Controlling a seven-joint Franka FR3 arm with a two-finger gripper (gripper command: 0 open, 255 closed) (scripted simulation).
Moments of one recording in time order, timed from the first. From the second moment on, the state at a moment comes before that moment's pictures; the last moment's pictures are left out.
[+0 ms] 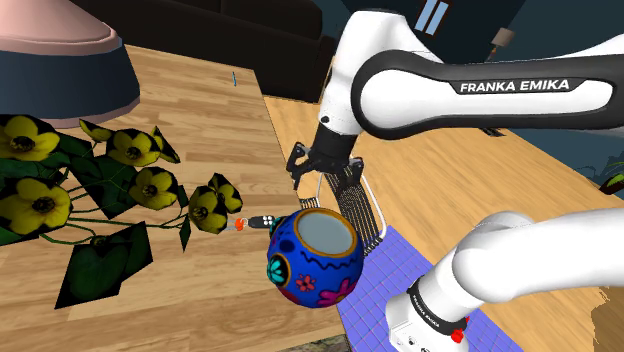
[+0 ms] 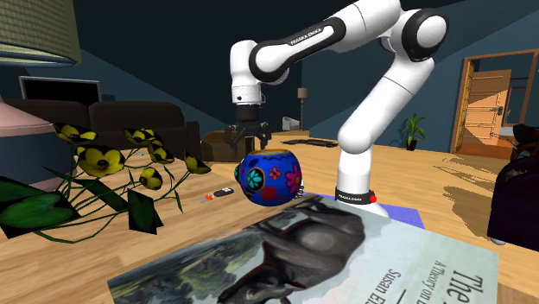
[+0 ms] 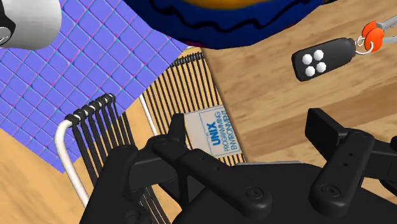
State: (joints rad) arm -0.01 -0.60 0.51 -2.56 0.31 1.96 1.01
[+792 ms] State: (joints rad) arm -0.13 -0.26 0.77 -2.46 0.25 2.25 1.41
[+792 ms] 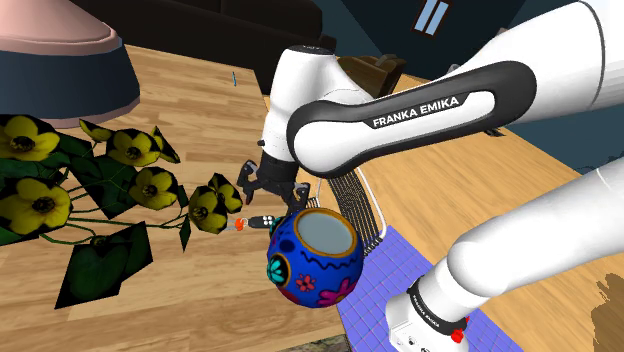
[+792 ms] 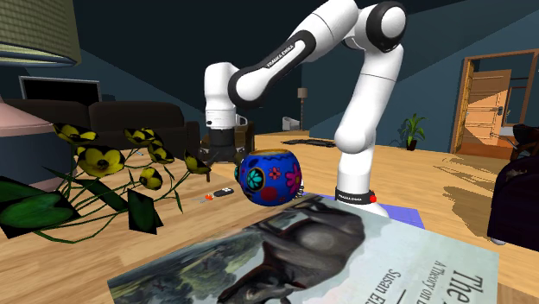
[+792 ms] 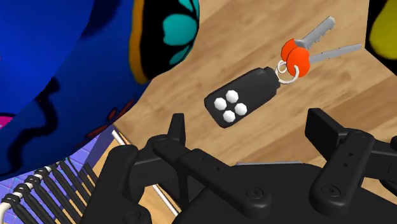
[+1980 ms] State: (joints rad) arm -0.14 -0.20 0.80 -2.49 0.22 2.33 1.43
